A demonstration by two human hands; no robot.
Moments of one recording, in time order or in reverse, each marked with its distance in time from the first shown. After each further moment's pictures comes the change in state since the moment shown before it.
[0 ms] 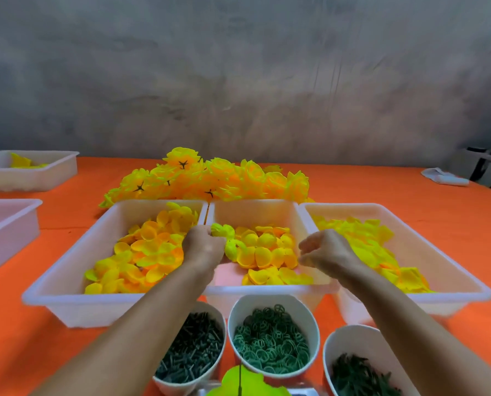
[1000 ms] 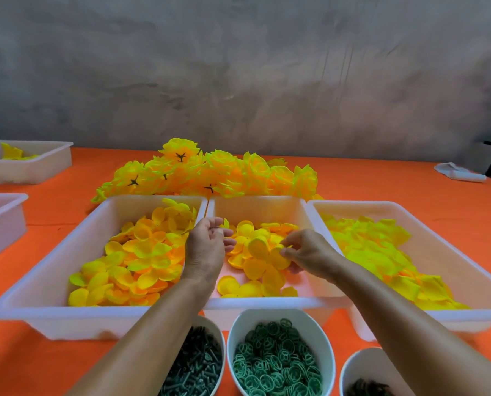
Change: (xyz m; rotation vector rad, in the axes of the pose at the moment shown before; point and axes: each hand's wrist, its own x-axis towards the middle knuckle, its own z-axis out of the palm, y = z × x) left_hand 0.025 -0.022 0.016 -0.123 0.011 0.228; right_hand 0.046 -0.002 0.037 -0.033 -0.207 -0.142
